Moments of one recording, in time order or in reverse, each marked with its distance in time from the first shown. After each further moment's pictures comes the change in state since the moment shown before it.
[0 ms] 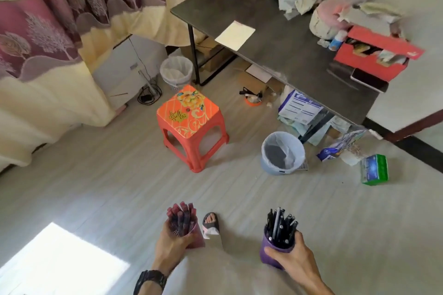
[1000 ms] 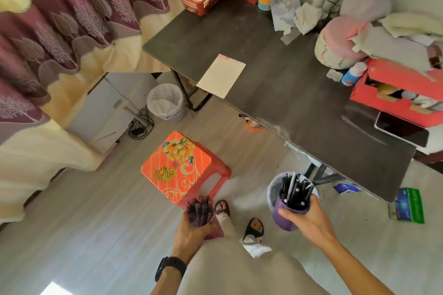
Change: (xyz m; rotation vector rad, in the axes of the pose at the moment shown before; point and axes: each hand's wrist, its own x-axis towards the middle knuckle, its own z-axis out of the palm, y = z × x) left_hand 0.224 0.293 0.109 0.139 -0.070 -0.026; right_hand 0.302 -0.259 -0.143 0.069 0.031 -0.073
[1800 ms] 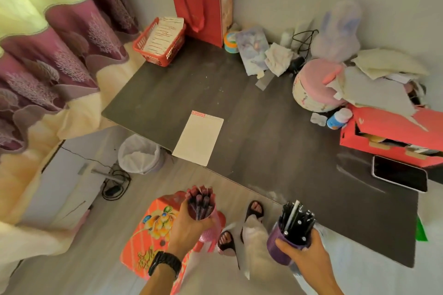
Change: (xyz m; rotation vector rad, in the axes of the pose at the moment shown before) left_hand 0.186 0.241 -0.006 0.172 -0.201 0.120; right_hand 0.104 -0.121 0.004 0.373 0.171 0.248
